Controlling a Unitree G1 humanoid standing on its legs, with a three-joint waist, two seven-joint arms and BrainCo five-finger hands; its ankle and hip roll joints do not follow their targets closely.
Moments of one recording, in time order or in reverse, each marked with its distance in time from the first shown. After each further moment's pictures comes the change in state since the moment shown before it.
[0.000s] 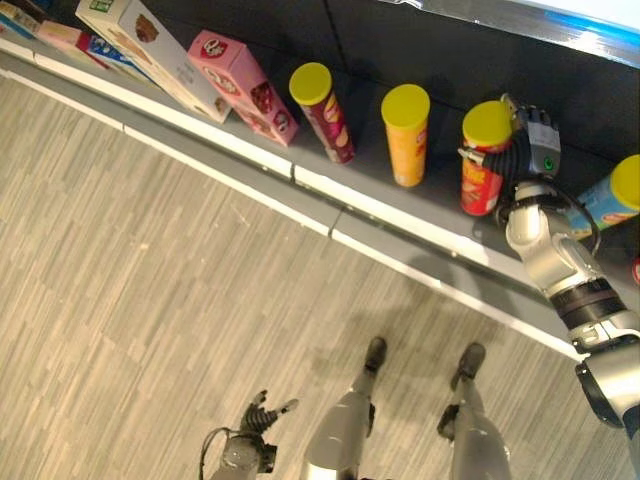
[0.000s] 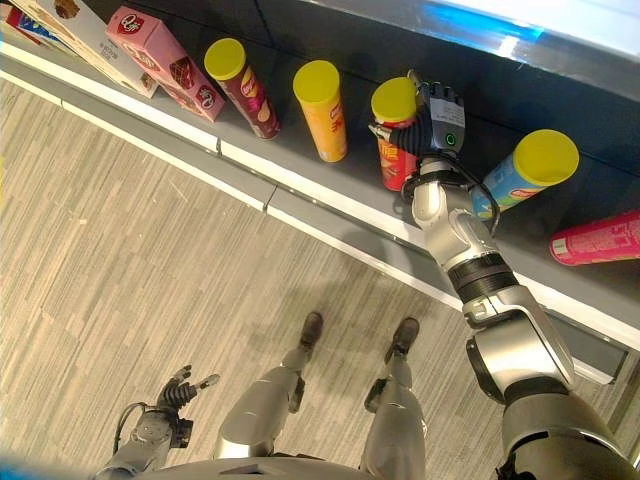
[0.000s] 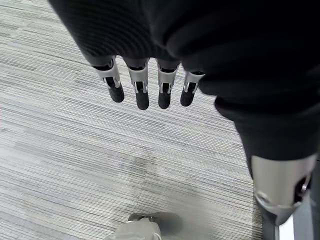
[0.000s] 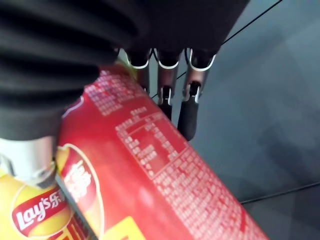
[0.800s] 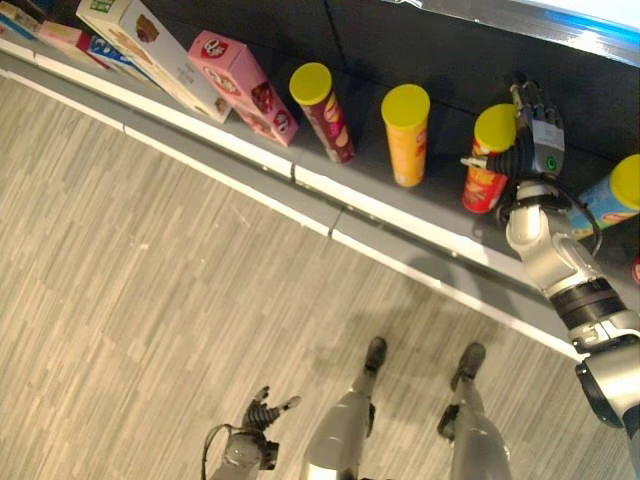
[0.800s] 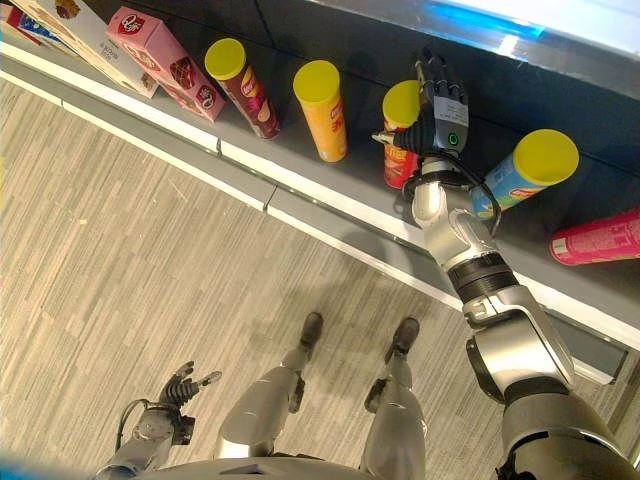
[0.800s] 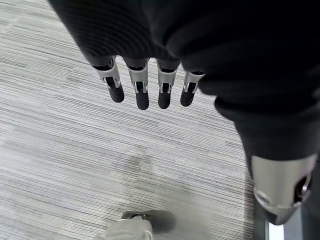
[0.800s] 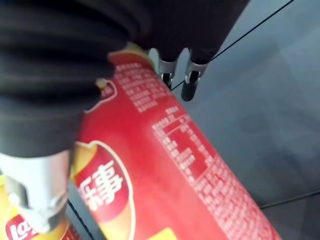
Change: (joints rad) left arm 0.000 0.000 -0.009 -0.039 0.000 -0.001 0.002; right arm 0.000 0.002 0.000 0.001 -0.003 0.012 -0.042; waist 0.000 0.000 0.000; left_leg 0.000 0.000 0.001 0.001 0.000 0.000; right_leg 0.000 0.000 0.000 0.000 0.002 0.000
